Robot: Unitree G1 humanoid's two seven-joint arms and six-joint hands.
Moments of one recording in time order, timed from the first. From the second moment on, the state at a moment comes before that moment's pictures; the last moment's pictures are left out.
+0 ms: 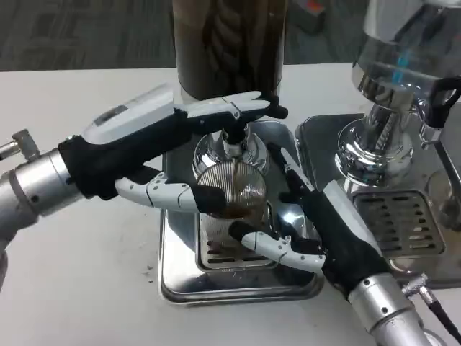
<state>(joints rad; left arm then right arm) -0.52 0.59 -0.12 0.63 -0.08 -1.05 -0.77 0.04 -0.14 0.25 0.03 -0.35 -0.16 0.04</state>
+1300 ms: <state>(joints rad) -0.50 0.61 -0.12 0.61 -0.08 -1.04 -0.74 0.02 -0.13 0.28 0.04 -0.33 -0.16 0.04</state>
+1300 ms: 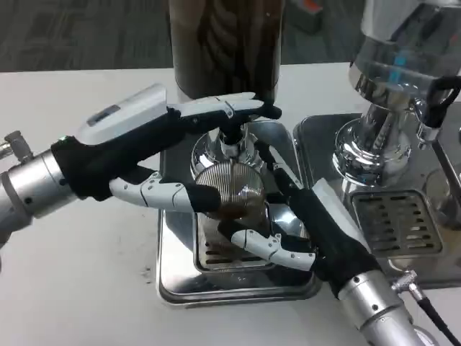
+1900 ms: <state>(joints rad) -0.51 0.59 -0.10 0.69 -0.09 -1.06 -0.73 0.02 -0.12 0.28 0.04 -0.33 -0.16 0.04</state>
